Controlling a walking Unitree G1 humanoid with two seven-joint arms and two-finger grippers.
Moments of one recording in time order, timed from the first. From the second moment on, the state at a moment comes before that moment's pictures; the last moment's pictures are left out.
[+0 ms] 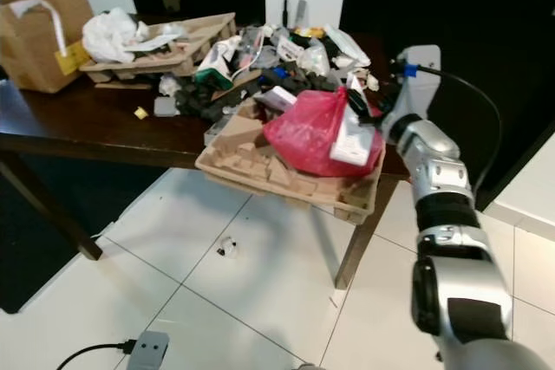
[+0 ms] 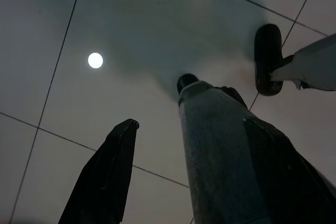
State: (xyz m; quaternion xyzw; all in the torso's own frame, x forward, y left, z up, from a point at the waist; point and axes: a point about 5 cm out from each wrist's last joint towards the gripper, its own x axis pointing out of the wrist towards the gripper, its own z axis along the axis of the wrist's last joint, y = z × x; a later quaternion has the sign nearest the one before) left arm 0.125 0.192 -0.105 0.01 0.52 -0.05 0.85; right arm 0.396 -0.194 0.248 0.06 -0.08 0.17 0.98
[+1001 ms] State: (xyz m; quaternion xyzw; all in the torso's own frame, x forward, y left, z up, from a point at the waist) left arm 0.131 0.203 -0.100 0.00 0.48 -0.01 0.87; right arm 0.403 -0.146 0.225 -0.01 -0.04 0.12 0.99
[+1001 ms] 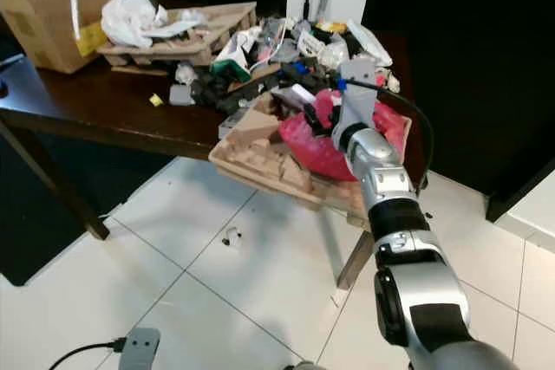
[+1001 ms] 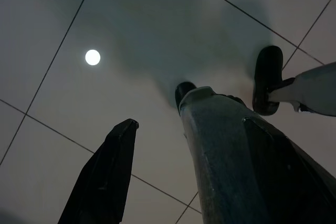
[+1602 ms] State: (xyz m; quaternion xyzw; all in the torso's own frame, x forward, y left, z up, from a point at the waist) left arm 0.224 0.277 -0.011 0.01 0.17 0.09 0.98; right arm 0.408 -0.171 0.238 -0.01 -0.05 0.06 1.00
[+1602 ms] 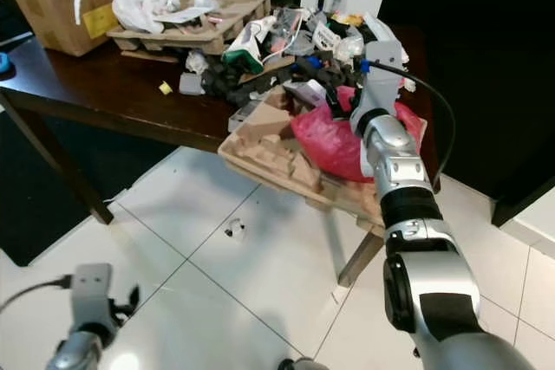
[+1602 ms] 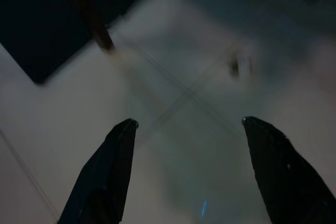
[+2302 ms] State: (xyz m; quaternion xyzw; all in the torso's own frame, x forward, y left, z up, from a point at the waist) left arm 0.220 0.214 0.172 -0.08 -0.10 -0.46 0.88; right arm 0.409 -0.196 0.253 -0.05 -0.05 0.06 1.00
